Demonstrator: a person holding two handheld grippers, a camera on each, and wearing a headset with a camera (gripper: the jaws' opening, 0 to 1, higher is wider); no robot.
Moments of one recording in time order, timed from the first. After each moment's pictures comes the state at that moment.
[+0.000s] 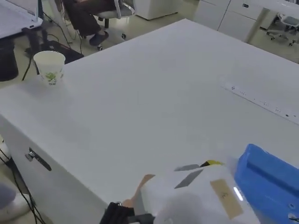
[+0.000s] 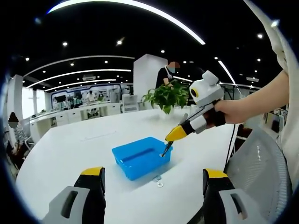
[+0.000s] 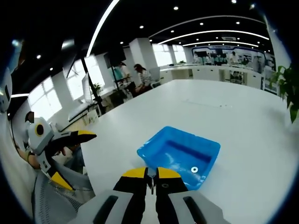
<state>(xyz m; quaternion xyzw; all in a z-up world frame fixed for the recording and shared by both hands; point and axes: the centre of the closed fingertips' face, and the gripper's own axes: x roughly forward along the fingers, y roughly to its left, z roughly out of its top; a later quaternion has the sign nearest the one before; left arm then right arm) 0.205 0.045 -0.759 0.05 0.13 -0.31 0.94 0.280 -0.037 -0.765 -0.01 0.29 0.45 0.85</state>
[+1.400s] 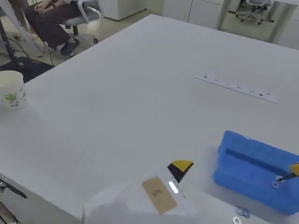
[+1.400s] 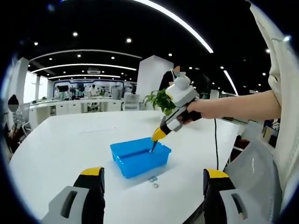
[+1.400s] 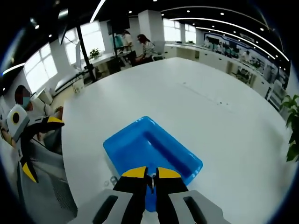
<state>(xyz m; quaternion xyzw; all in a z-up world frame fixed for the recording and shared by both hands) 0.205 0.045 -0.757 -0.01 0.14 -0.32 0.94 0.348 -0.040 -0.799 -0.17 0.39 0.45 0.79</state>
